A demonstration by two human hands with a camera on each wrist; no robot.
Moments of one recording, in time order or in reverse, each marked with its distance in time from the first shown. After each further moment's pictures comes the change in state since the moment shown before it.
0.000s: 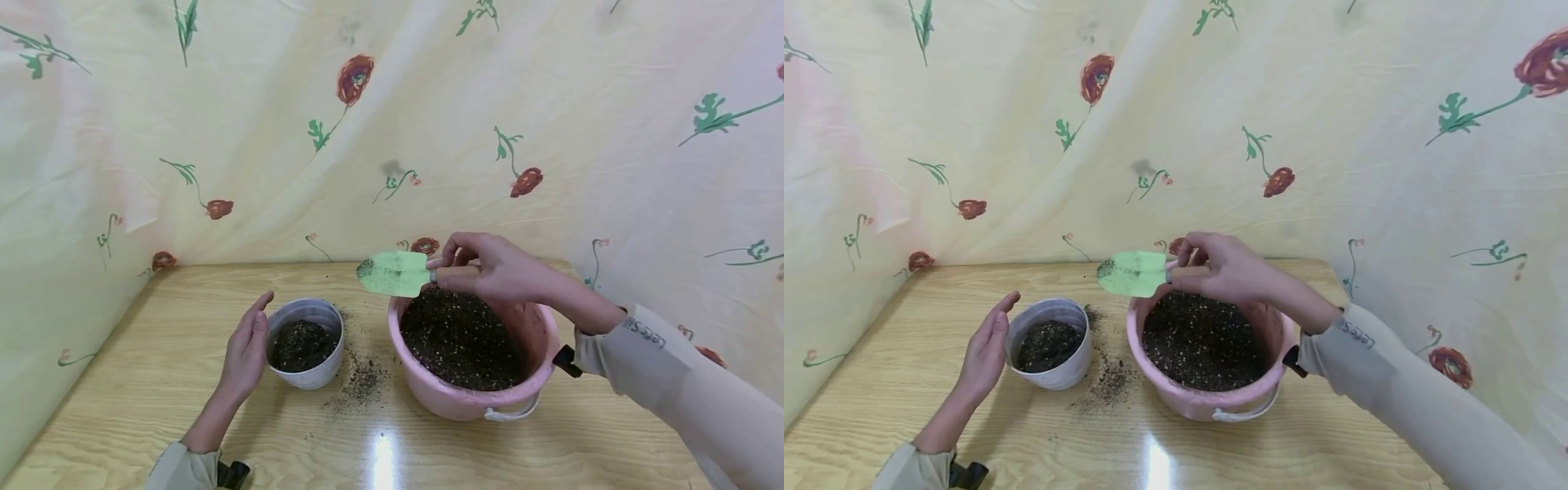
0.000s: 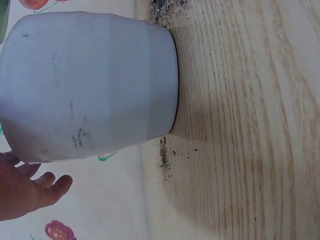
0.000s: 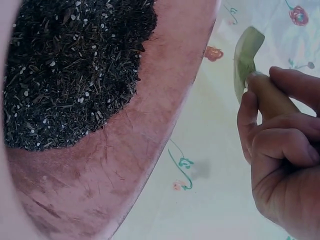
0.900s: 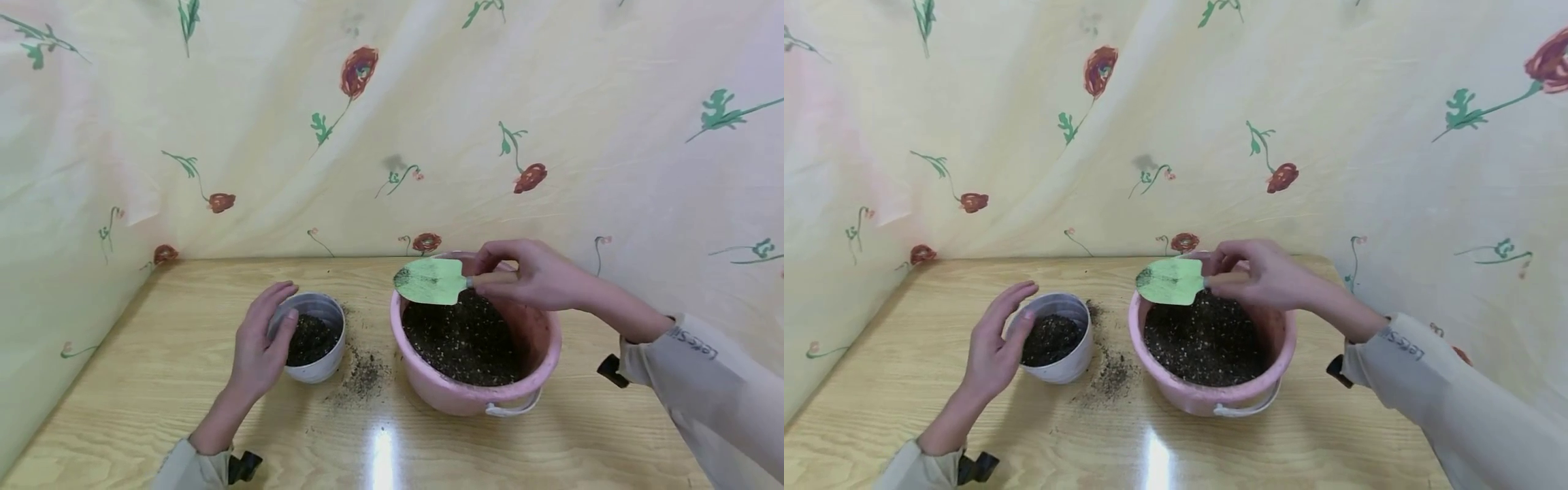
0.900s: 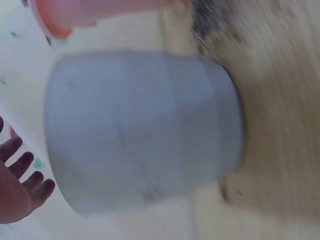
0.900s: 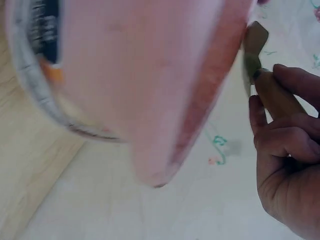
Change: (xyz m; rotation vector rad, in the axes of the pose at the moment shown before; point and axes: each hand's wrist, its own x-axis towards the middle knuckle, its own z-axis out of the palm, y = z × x) left_hand 0.000 0.038 0.016 0.002 0.149 0.440; right_hand -0.029 0.026 -0.012 -0.087 0.023 -0.044
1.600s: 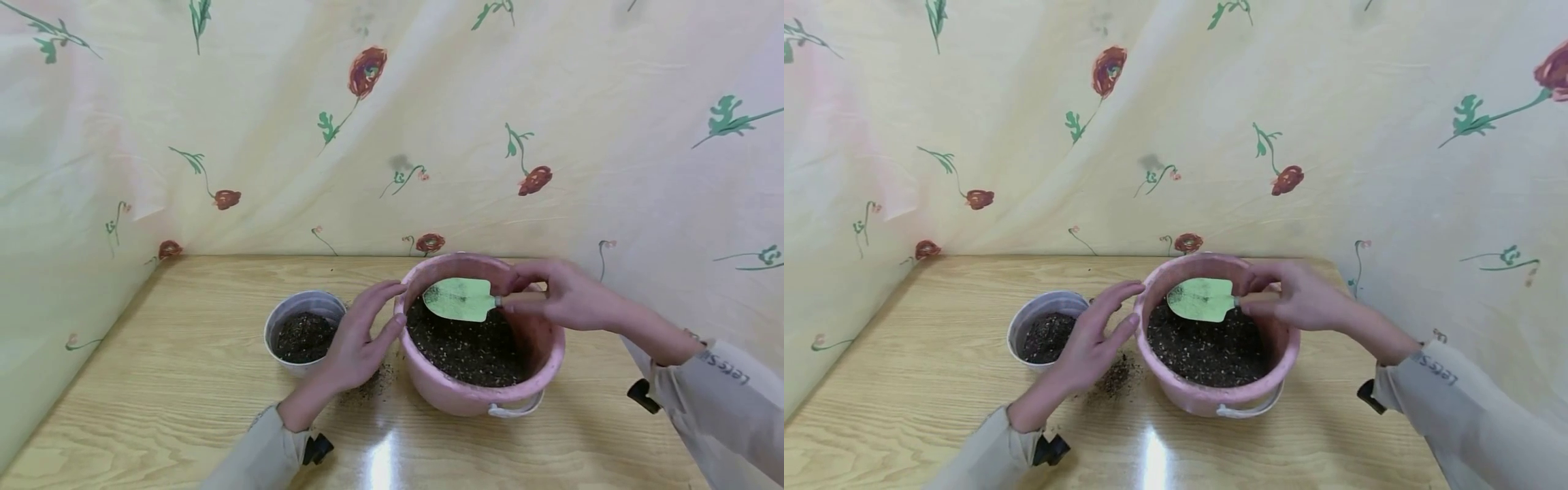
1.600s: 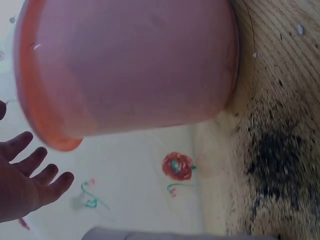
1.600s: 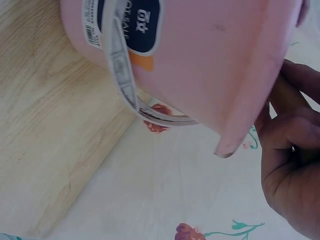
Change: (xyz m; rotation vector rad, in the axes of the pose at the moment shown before) left_hand 0.019 0.050 0.089 -0.151 -0.304 0.058; right_hand -0.031 0.027 0.003 0.033 0.000 -0.015
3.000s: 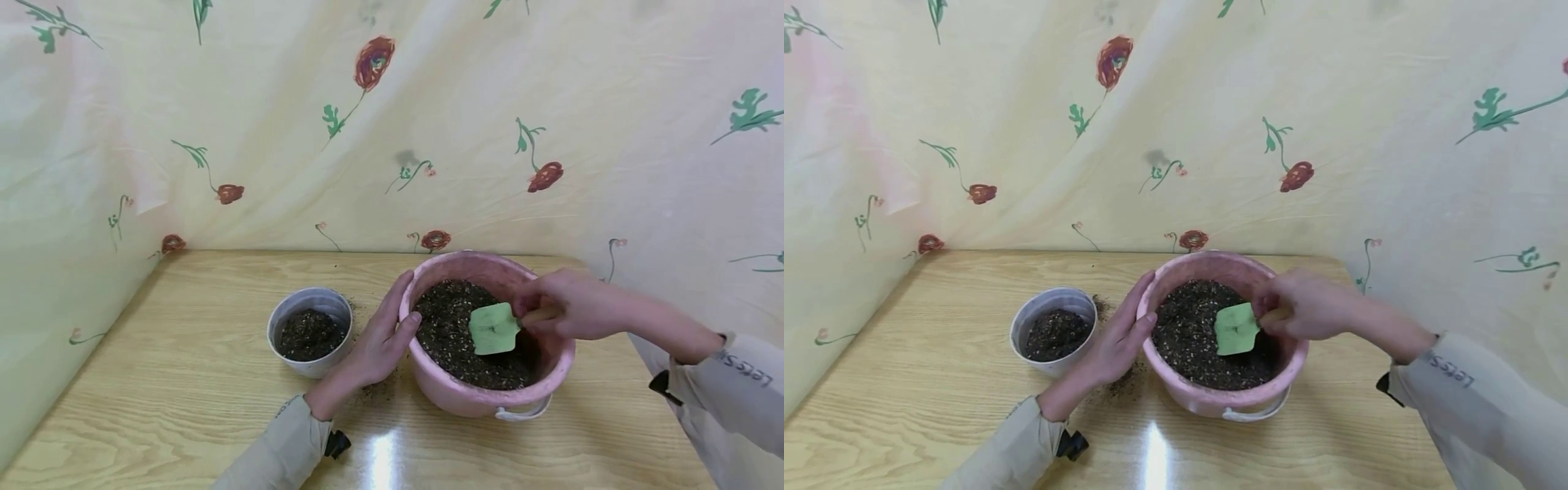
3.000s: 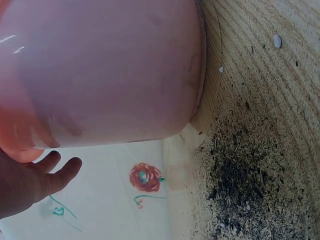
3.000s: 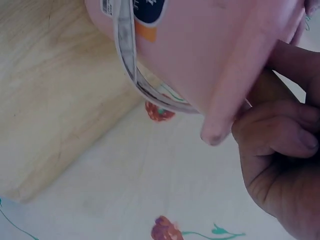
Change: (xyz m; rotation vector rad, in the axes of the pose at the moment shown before) left_hand 0.001 -0.017 0.027 -0.149 -0.110 -0.162; right_hand 0.002 0.000 -0.004 -0.272 -0.270 -0.036
